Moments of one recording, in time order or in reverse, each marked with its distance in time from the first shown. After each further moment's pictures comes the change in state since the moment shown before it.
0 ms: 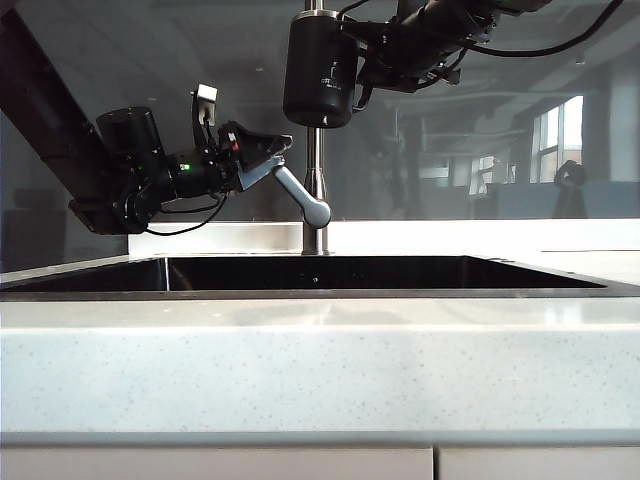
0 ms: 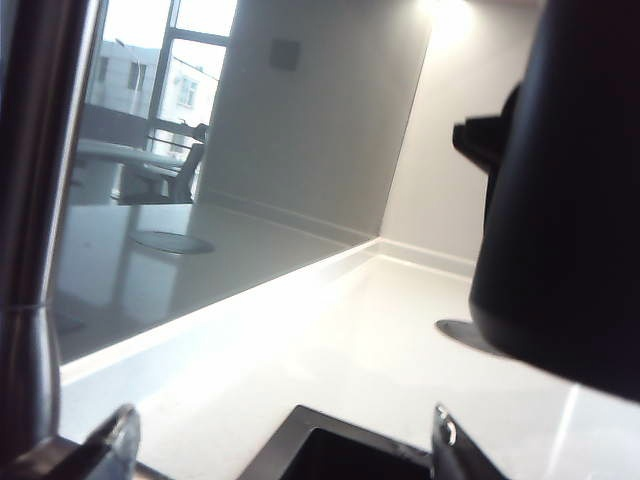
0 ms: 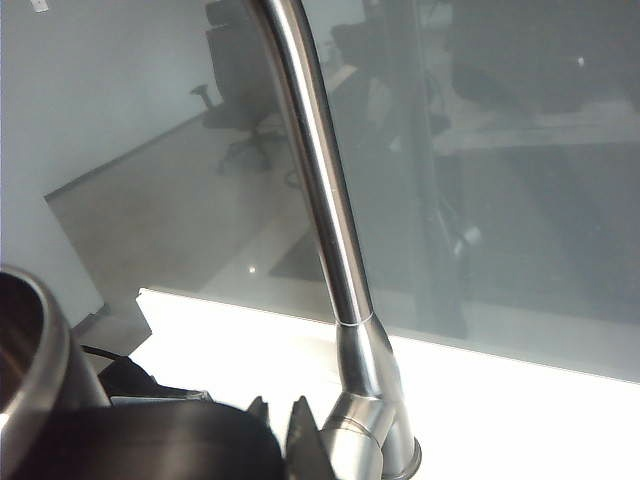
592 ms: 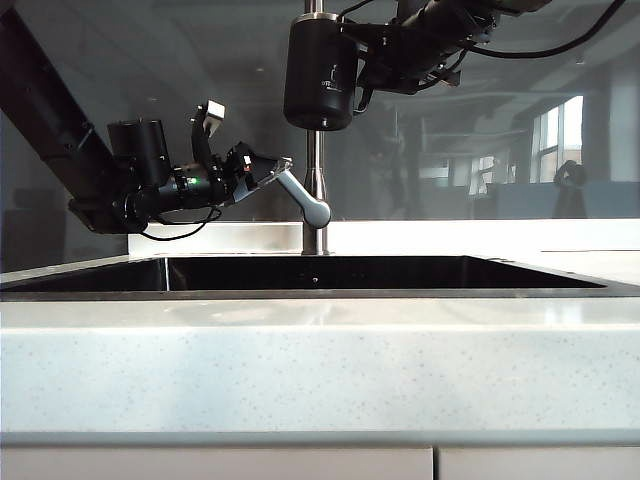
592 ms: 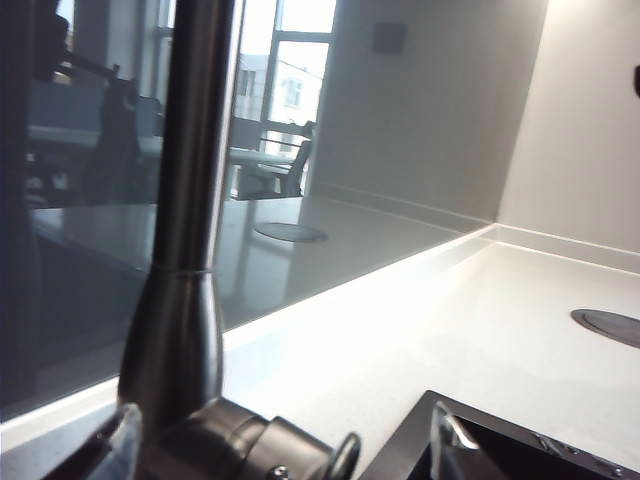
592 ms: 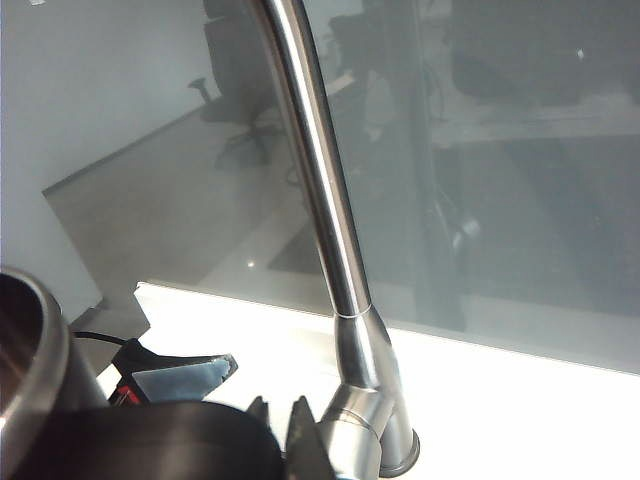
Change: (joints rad) left arm 0.003 -0.002 0.000 -0.192 -0.172 0.256; right arm 0.000 0.000 0.000 -0.011 0.000 0.000
